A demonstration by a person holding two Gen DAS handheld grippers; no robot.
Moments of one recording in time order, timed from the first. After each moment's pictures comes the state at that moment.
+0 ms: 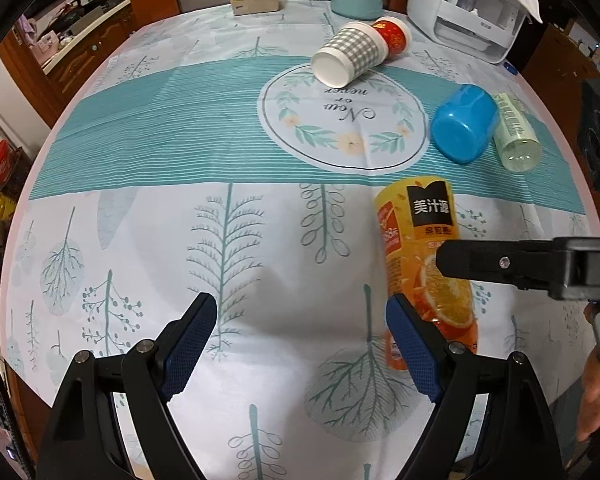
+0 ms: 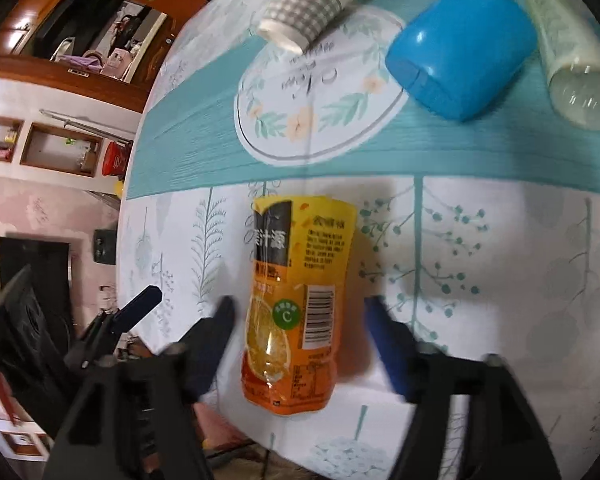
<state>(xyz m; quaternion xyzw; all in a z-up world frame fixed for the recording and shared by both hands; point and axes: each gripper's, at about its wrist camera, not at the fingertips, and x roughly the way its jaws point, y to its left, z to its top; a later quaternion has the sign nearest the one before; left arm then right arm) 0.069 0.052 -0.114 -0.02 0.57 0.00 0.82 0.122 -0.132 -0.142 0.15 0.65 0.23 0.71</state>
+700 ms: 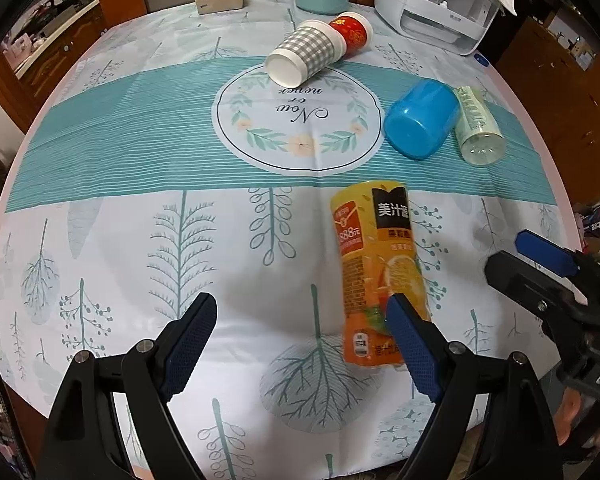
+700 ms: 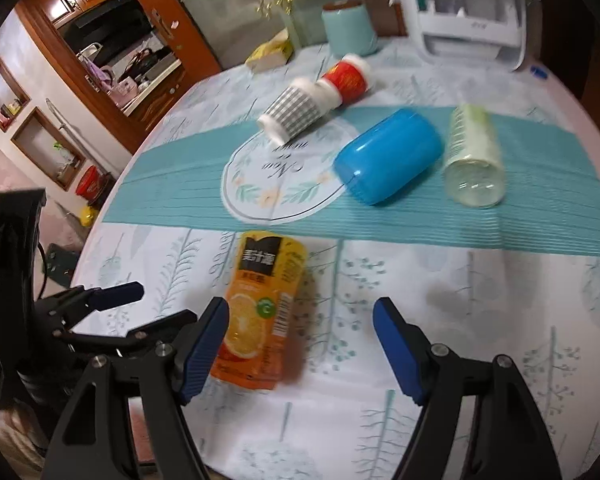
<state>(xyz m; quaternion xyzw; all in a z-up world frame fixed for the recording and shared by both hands) 0.075 0.030 -0.102 -0.03 0.58 -0.05 0.81 0.060 -0.172 -0.088 0.06 0.50 0.17 0.84</state>
